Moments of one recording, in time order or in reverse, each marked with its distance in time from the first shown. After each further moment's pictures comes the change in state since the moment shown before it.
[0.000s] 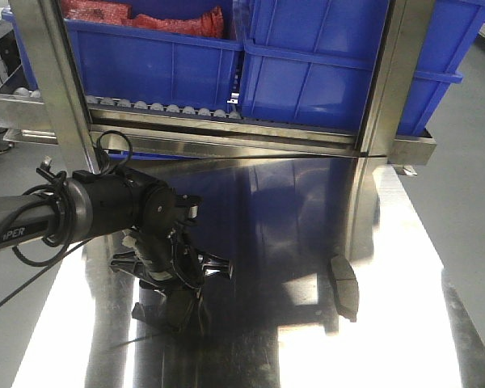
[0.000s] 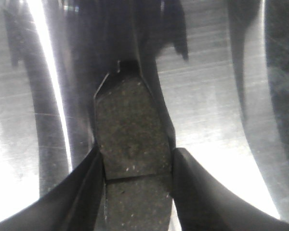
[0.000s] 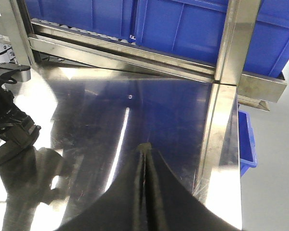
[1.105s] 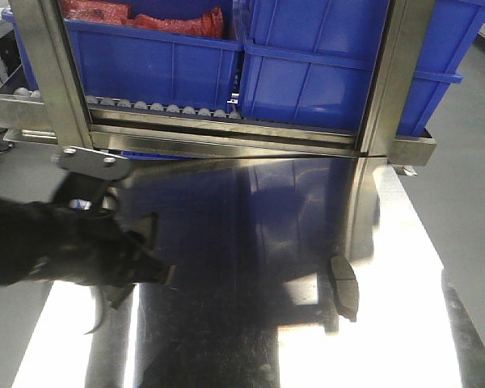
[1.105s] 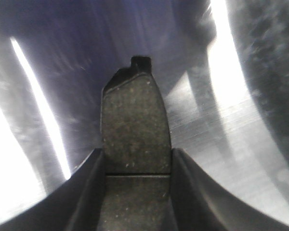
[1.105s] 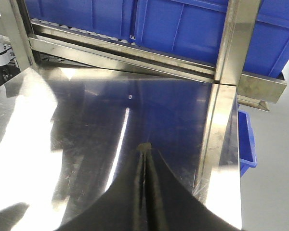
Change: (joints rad) left arm -0.045 -0.648 0.407 0.217 -0.199 0.047; right arm 0.000 0.000 0.000 0.000 0.000 0.000
